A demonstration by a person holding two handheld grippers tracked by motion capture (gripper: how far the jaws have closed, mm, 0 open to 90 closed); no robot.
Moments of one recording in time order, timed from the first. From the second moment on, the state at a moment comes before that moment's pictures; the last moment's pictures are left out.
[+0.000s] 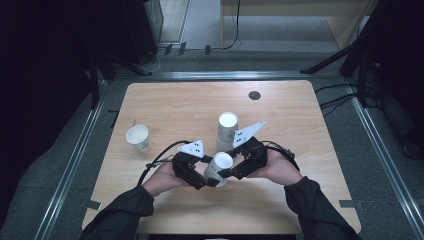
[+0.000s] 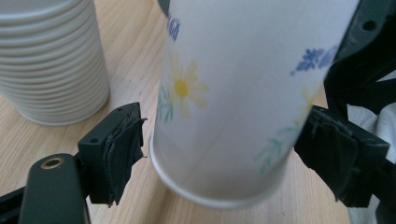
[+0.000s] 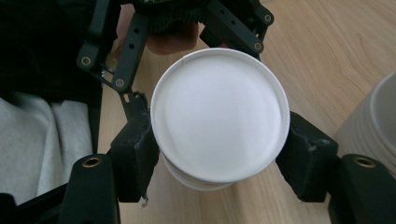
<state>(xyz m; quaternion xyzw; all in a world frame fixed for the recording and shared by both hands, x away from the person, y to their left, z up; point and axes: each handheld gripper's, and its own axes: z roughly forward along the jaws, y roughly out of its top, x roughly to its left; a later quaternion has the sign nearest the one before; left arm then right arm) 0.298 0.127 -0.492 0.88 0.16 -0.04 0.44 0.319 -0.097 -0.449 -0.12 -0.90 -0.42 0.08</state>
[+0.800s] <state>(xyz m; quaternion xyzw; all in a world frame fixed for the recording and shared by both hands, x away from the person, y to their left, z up) 0.295 0.129 -0.487 0.89 0.14 -0.03 0.44 0.320 -0.094 -0.452 -0.12 -0.90 -0.41 0.10</state>
